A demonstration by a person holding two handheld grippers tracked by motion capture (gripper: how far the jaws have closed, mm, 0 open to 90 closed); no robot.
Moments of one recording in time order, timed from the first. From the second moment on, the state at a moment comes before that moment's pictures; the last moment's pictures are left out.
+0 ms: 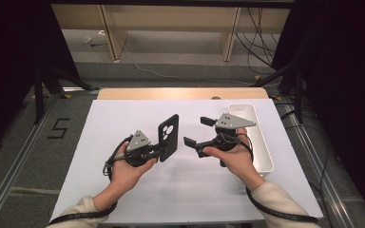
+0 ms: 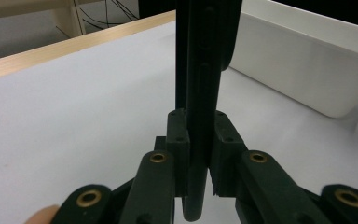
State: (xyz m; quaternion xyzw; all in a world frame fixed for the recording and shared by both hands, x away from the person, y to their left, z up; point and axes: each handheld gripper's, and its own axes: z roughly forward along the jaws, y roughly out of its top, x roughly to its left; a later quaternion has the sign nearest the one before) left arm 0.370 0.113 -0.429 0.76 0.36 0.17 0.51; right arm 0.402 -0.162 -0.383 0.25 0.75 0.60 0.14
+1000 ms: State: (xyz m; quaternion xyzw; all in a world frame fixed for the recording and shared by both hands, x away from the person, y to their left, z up) left arm 0.365 0.090 -0.429 0.76 0.36 0.16 0.51; right arm 0.394 -0.148 -0.391 0.27 0.74 0.60 0.16
